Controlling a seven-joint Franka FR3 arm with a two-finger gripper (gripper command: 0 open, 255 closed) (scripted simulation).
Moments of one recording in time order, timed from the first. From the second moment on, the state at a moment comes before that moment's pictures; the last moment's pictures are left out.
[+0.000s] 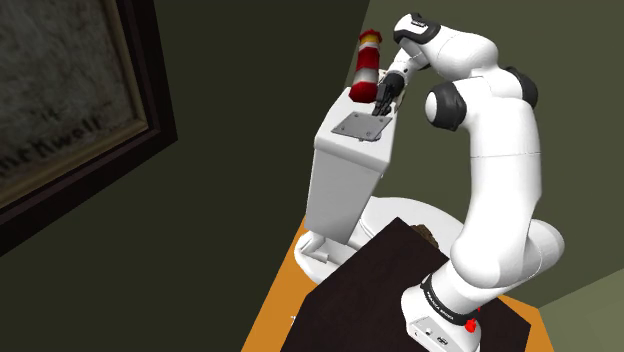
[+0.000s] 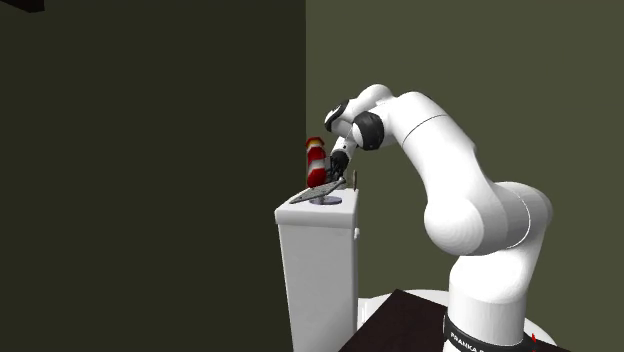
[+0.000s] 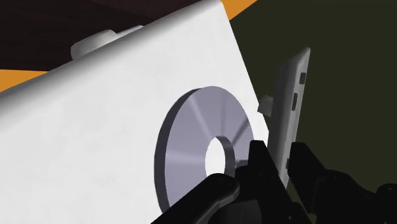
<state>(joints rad) -0.38 0.74 -0.52 -1.07 0.81 0.80 -0.67</state>
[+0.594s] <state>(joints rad) -0.42 0.75 -0.50 -0.95 0.87 0.71 -0.57</state>
